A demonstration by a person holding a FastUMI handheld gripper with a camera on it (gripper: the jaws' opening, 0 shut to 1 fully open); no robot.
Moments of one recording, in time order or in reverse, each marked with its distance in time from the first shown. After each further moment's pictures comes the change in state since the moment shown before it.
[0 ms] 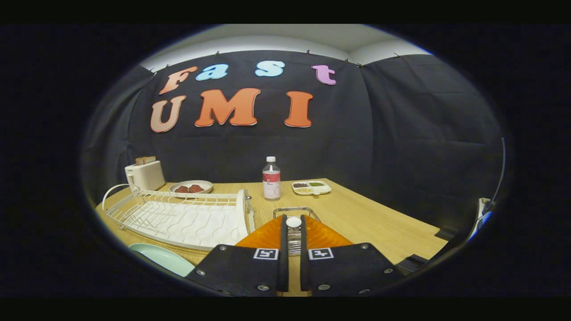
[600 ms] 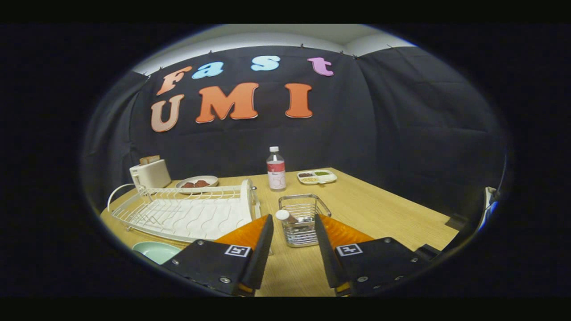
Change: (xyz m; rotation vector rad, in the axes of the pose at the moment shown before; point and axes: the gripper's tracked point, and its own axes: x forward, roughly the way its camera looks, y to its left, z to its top) arm 0.006 0.002 -0.026 0.061 0.076 0.036
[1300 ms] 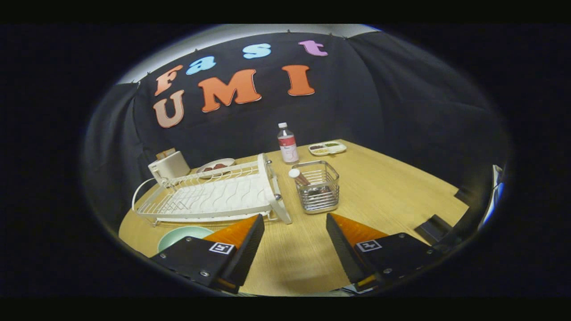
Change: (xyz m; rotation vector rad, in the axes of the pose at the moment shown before) arm -0.054 0.007 -0.034 0.067 0.186 0.101
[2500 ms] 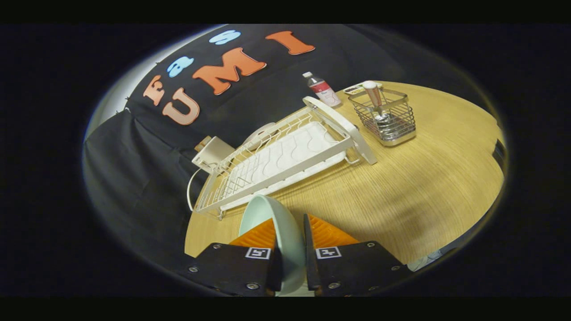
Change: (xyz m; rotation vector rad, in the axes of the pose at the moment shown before) arm -0.025 0.133 -0.087 0.367 0.392 0.324
